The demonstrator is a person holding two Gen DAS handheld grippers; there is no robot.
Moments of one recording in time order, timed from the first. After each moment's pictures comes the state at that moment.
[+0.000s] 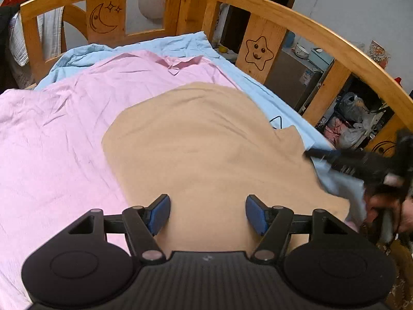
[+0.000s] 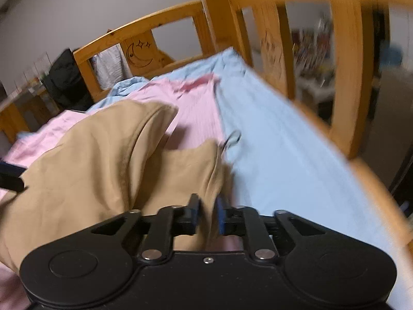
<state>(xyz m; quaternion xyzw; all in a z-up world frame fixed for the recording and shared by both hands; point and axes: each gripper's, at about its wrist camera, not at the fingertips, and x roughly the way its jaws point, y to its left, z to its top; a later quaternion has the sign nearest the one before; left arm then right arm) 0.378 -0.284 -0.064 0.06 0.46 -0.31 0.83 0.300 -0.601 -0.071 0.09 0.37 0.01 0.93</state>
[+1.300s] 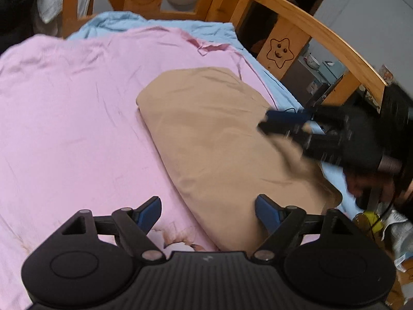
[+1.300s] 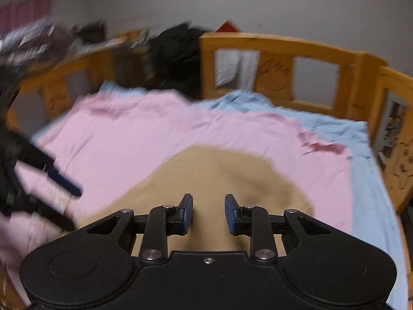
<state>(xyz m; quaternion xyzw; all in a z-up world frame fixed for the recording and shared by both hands) 0.365 -0.208 -0.084 -0.02 0.50 -0.29 0.81 0.358 -0.464 -0.034 -0.07 0.34 0.24 0.91</state>
